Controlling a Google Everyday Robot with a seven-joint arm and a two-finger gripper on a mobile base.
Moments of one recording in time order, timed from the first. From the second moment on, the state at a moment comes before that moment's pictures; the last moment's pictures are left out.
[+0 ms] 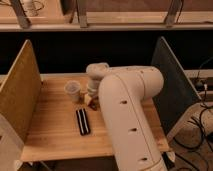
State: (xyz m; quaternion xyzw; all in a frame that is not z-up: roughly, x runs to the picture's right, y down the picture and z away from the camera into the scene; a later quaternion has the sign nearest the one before) arm -0.102 0.076 0.952 -0.38 -0.03 0.28 0.88
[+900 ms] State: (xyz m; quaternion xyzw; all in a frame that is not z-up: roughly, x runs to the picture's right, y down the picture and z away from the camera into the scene) arm -0.097 0.020 0.924 -0.32 -0.08 0.30 0.89
